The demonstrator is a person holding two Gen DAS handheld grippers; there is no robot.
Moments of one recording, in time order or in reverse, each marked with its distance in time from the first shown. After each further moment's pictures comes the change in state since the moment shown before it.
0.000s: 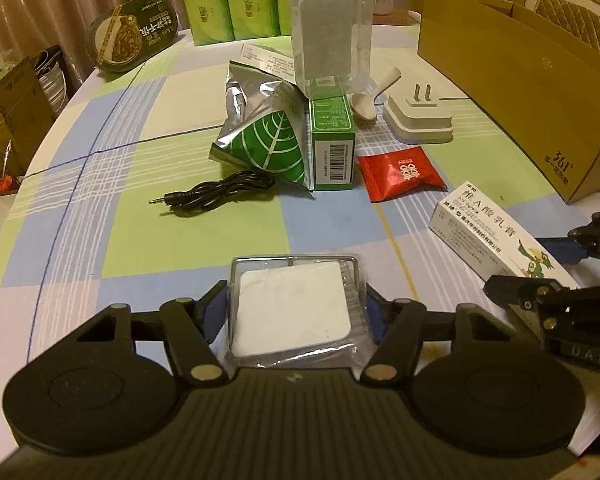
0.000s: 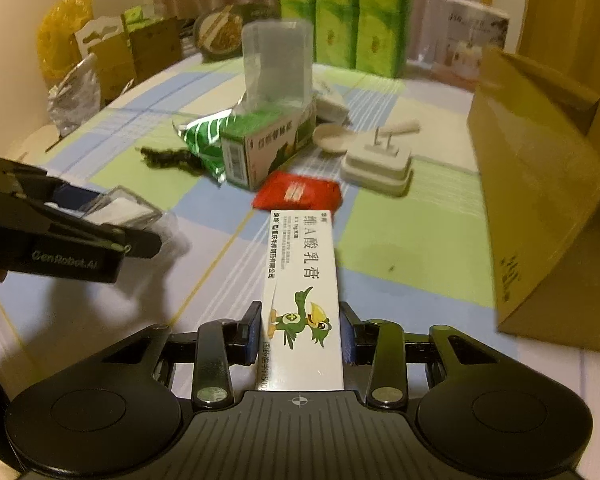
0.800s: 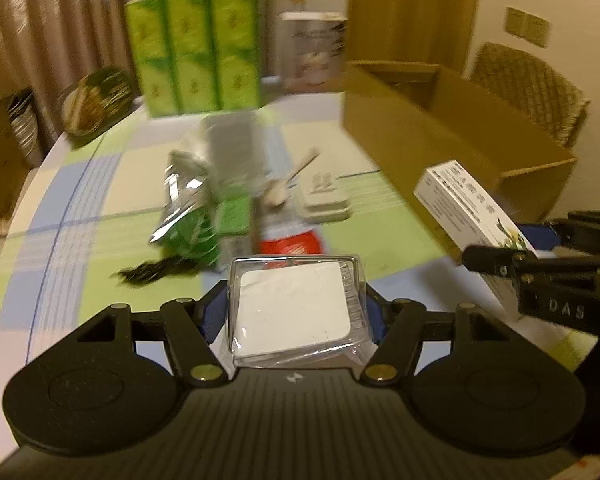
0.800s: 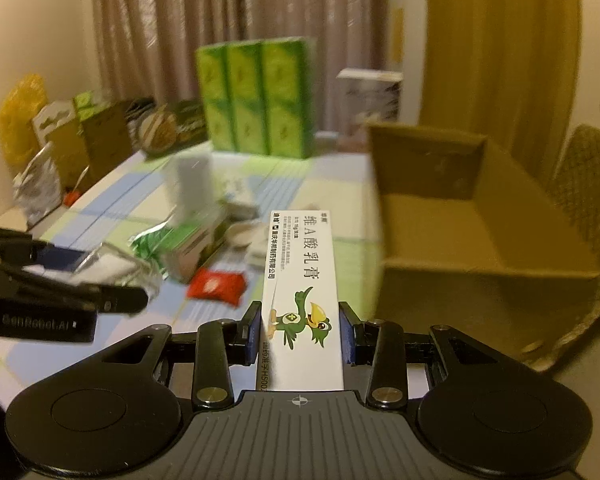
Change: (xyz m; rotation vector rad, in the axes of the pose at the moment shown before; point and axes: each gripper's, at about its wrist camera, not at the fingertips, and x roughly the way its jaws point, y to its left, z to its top) left arm -0.080 -0.062 0.039 0.030 -0.142 -0.133; right arm -0.112 -0.061 0.023 0.140 -0.191 -0.136
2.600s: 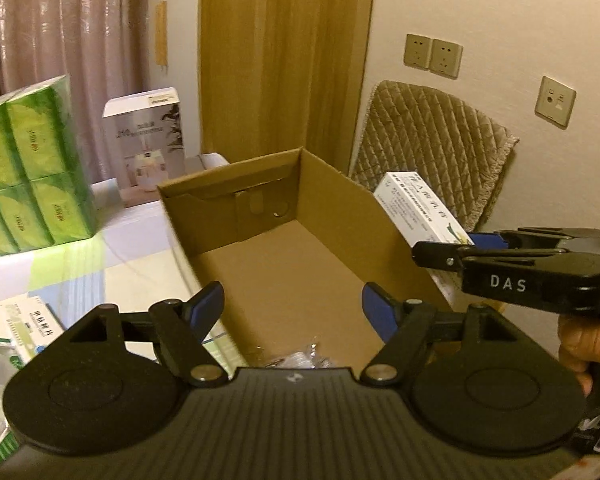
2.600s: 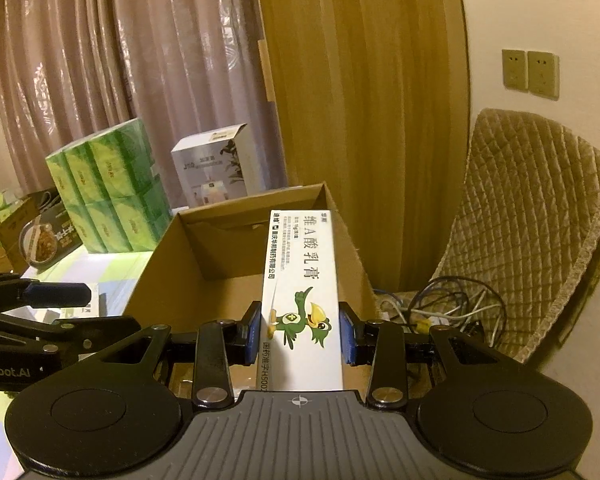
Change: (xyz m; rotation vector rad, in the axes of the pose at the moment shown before) left arm 0.108 -0.143 0.144 0.137 -0.126 -0.226; right arm 0.034 -0.190 0.064 0.216 -0.098 -0.114
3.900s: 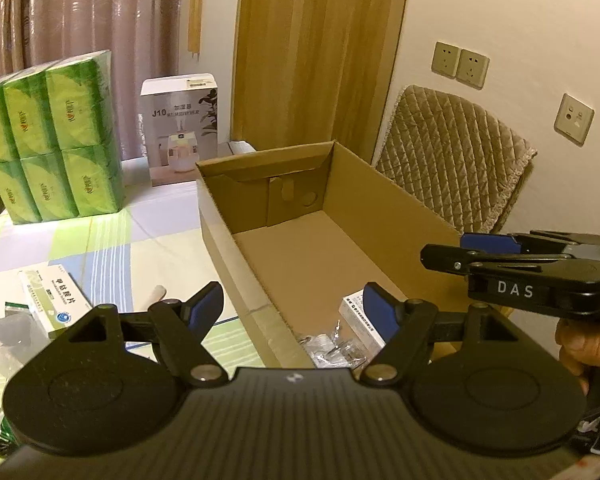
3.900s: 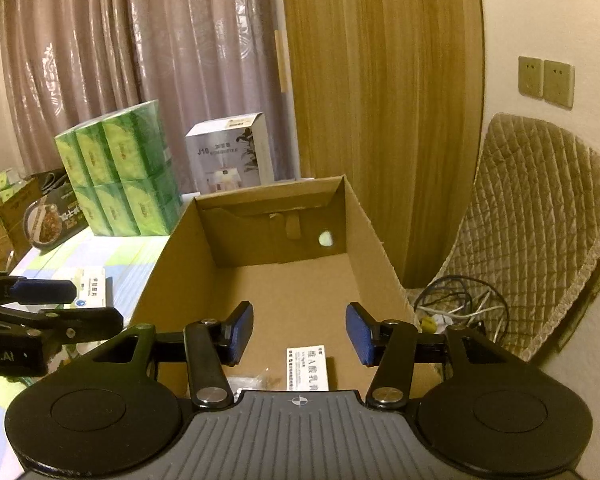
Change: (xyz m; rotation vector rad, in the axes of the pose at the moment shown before) left arm -0.018 0.022 -0.014 -0.087 0.008 0.031; right arm 0.001 0.022 -0.006 -0.041 0.025 -0.007
